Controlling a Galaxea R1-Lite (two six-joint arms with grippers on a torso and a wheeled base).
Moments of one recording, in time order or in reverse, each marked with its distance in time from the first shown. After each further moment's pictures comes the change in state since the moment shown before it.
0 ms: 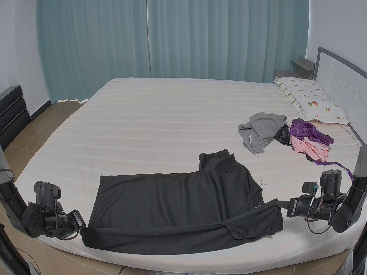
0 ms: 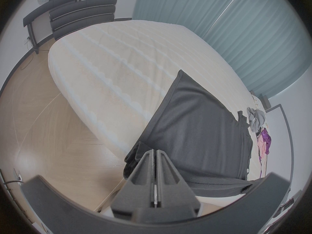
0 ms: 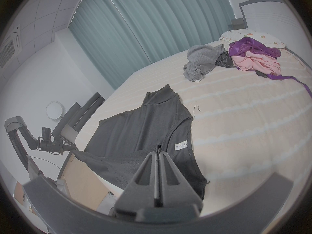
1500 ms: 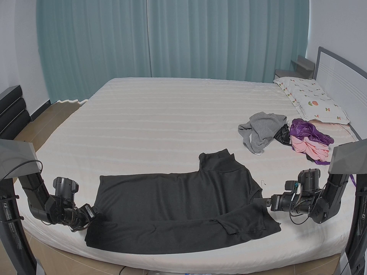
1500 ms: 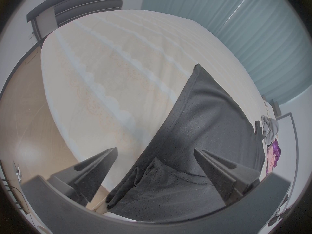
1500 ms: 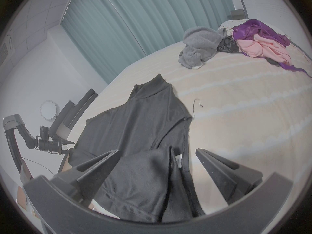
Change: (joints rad) left arm -0.003 0.317 -0.252 0.000 0.045 -0.052; right arm 0.018 0.276 -0.283 0.066 -0.027 0.005
